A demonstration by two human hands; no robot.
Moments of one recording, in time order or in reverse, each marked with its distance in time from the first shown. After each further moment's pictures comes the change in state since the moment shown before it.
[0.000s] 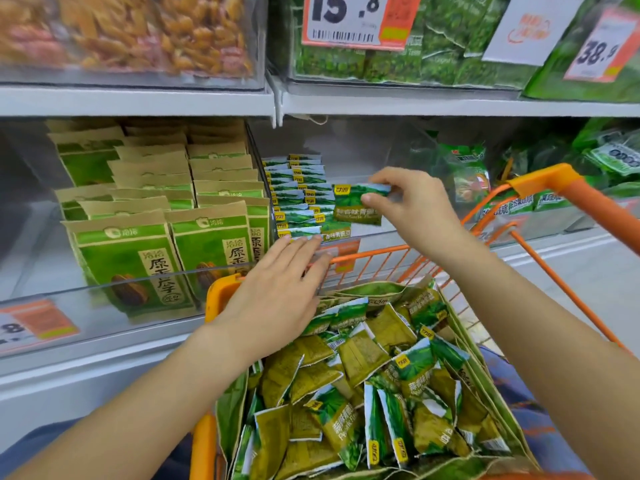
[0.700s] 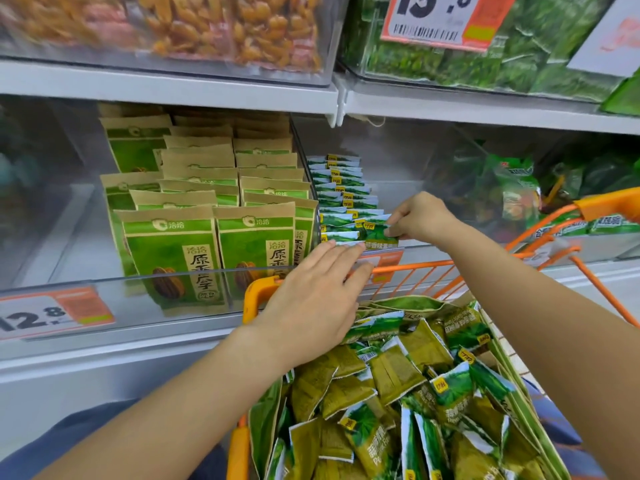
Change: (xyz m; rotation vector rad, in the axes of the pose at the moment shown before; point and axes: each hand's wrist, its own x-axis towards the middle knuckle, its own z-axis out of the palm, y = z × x) left_hand 0.000 -0.002 0.001 -0.048 0.110 -0.017; right_hand 0.060 0.028 0.060 -0.017 -0.364 0.378
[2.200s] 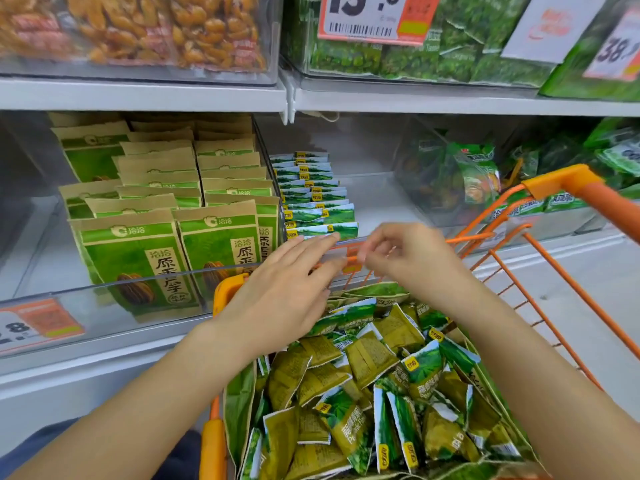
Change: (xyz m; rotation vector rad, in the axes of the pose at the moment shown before) left_hand 0.001 -0.003 -0.006 -0.173 -0.039 0.018; right_hand -0.123 0.006 -0.005 0.063 0.038 -0.263
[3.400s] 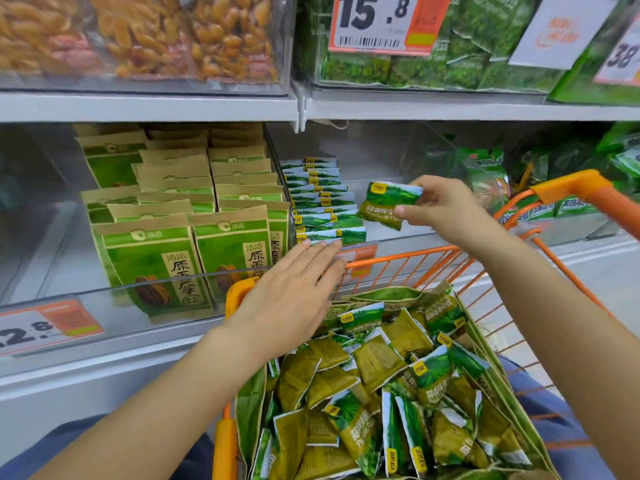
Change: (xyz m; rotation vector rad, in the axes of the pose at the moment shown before) left_hand -0.004 -0.002 0.003 0.174 -0.019 0.061; right_hand 0.056 0.032 -0.041 0.189 0.106 -0.003
